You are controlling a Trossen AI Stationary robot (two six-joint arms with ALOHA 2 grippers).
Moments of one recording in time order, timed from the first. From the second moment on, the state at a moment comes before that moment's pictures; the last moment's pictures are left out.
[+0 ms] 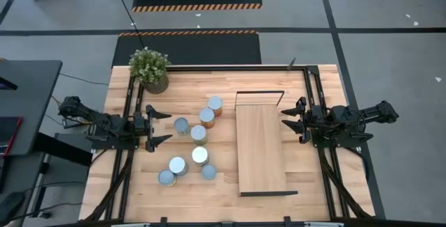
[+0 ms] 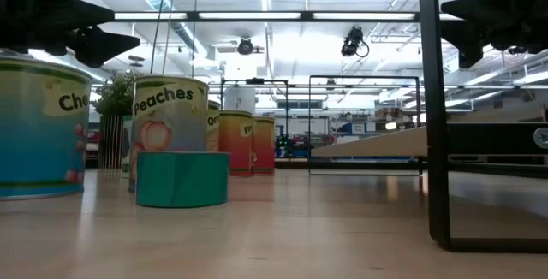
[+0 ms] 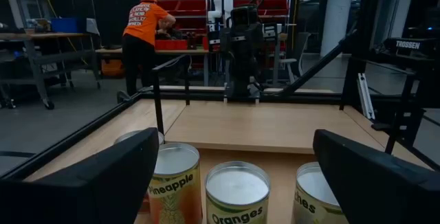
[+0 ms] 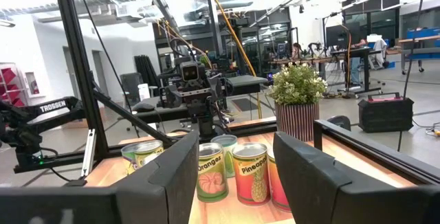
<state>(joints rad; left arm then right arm) -0.44 0.04 0.01 0.10 -0.58 0.01 0.21 0.01 0.01 0.20 0.32 0.06</state>
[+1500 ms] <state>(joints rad) -0.44 0.04 0.01 0.44 -0.63 0.05 0.19 0.20 0.04 0.50 0.41 0.00</state>
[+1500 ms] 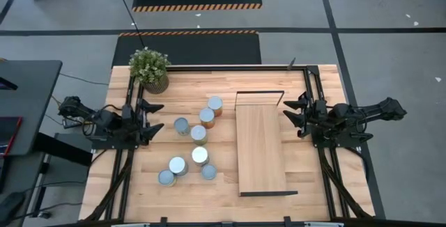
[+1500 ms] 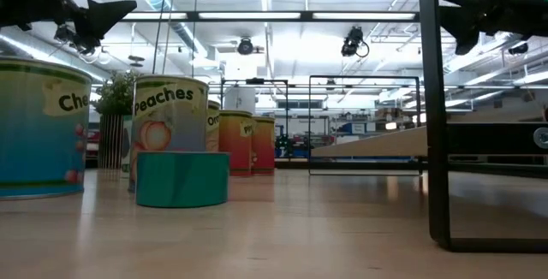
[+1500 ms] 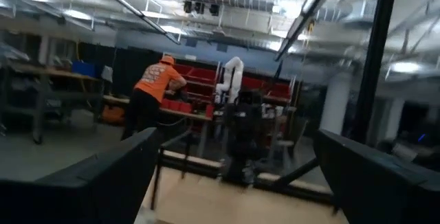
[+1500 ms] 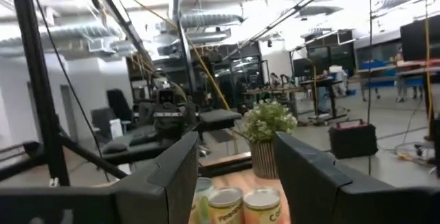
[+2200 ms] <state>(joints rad) -0.43 0.29 0.02 0.58 -0.63 0.02 0.06 0.87 0.34 0.47 0.29 -0.11</state>
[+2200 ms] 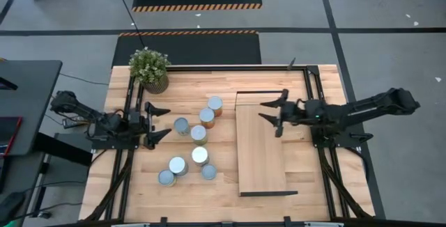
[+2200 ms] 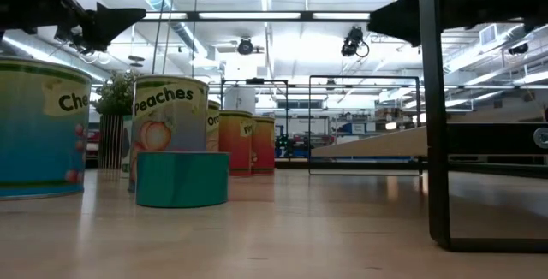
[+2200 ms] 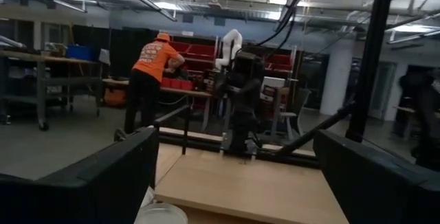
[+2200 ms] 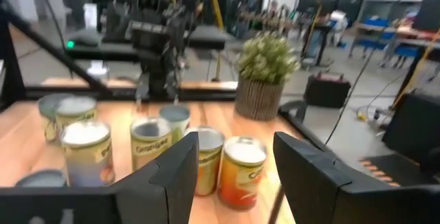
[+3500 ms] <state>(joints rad) -0.36 0.41 0.02 0.66 -0.67 -0.07 -0.15 1.92 1.54 -0.55 0.11 -0.37</state>
